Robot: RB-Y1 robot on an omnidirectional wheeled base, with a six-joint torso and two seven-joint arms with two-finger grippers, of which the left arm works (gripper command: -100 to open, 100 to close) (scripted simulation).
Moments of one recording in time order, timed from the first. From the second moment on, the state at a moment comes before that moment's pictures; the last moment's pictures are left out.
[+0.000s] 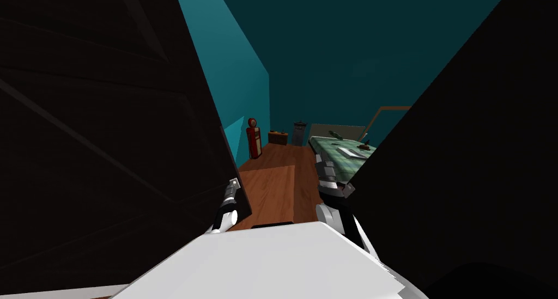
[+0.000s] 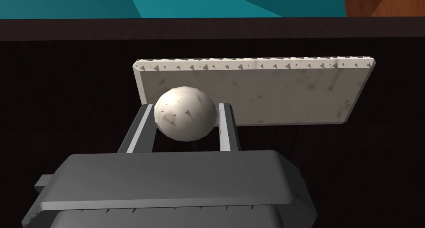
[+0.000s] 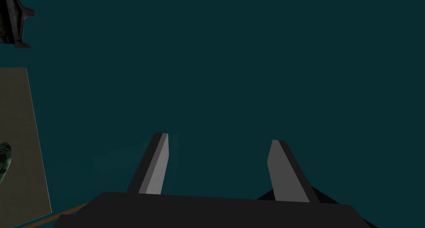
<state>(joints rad) -0.15 0.16 0.03 -0.58 0.54 -0.84 -0.21</state>
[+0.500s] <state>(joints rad) -0.15 0.17 0.06 -0.57 0.57 -0.85 -0.22</state>
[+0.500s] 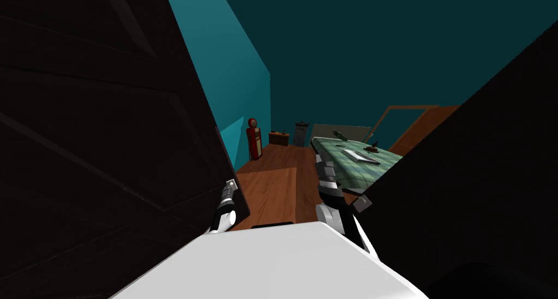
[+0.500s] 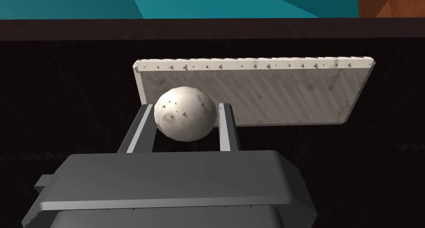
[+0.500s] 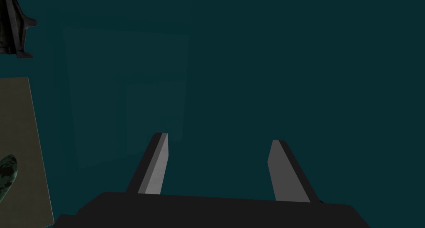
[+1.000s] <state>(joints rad) -0.14 0.18 0.10 -0.59 0.61 -0.85 -0.24</state>
